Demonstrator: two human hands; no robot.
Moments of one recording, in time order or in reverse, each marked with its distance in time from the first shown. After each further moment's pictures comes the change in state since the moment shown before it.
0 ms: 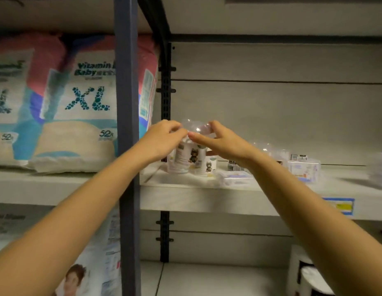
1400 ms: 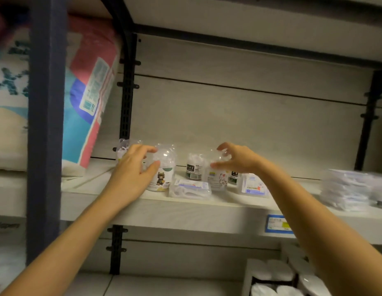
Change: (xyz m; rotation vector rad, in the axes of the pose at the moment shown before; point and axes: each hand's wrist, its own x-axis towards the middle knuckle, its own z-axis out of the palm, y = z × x) left_hand -0.007 -0.007 0.101 0.021 0.222 0.086; right_hand 0.014 0.129 -0.123 -0.601 -0.035 0.192
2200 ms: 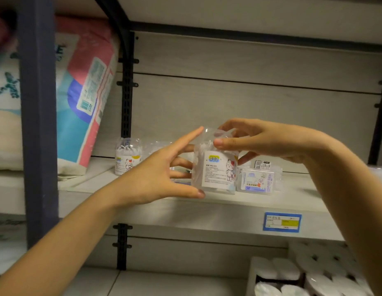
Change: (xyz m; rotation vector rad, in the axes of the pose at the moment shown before) left_hand -0.012 0.074 -0.004 -0.491 -0.536 0.113; right_hand -0.085 -0.042 -0.072 0.383 -0.249 -0.190
